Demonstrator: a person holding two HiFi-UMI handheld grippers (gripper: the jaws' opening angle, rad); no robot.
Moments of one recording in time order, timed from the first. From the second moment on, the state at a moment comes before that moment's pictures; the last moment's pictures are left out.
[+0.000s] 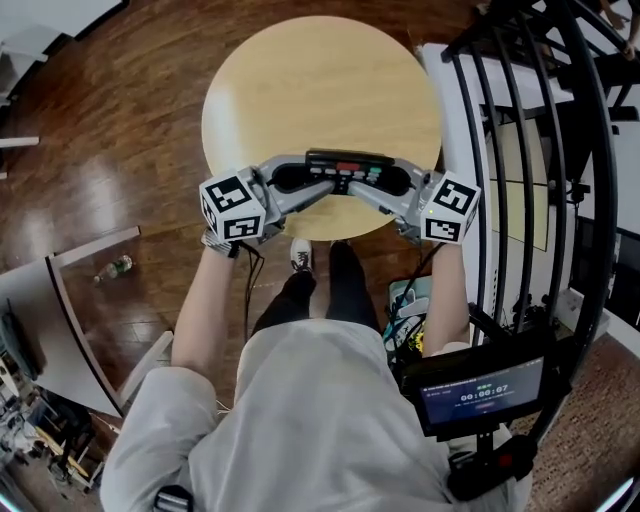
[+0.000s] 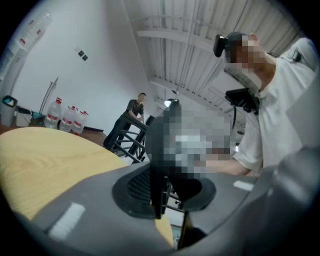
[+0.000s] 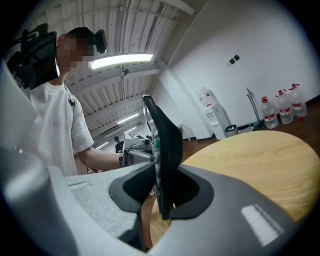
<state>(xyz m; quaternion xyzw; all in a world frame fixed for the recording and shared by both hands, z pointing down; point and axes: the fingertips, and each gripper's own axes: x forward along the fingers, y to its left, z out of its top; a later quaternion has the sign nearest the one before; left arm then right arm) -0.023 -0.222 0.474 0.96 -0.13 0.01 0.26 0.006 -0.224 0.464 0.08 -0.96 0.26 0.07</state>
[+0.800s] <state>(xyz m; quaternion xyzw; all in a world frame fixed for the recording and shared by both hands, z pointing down) -0.008 -0.250 0.565 0.93 -0.14 0.03 0.34 0.022 -0.255 0.557 0.12 -0.94 0.31 0.10</state>
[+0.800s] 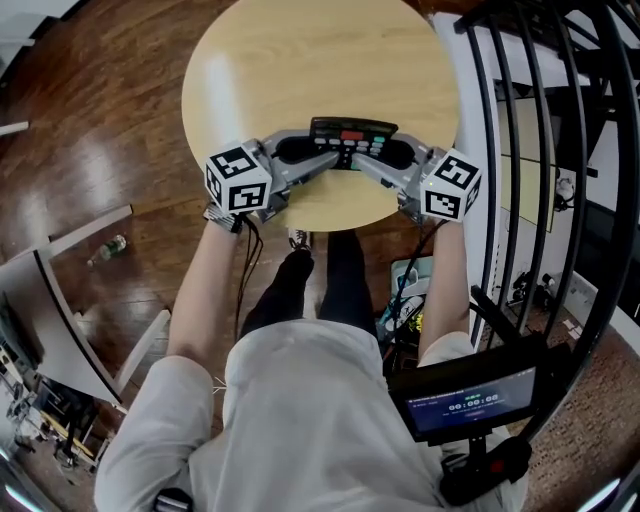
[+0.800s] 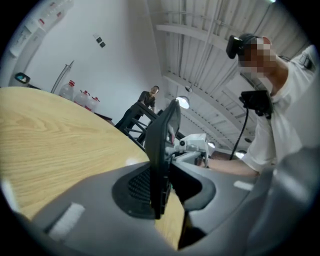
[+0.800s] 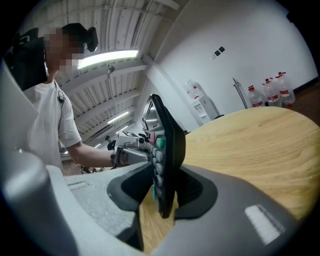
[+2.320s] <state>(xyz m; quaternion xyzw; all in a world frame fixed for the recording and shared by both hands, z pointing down) -0.017 -0.281 0.631 0.87 -0.31 0.13 0.36 0.031 -0.290 0.627 0.30 -0.89 0.29 0.18</state>
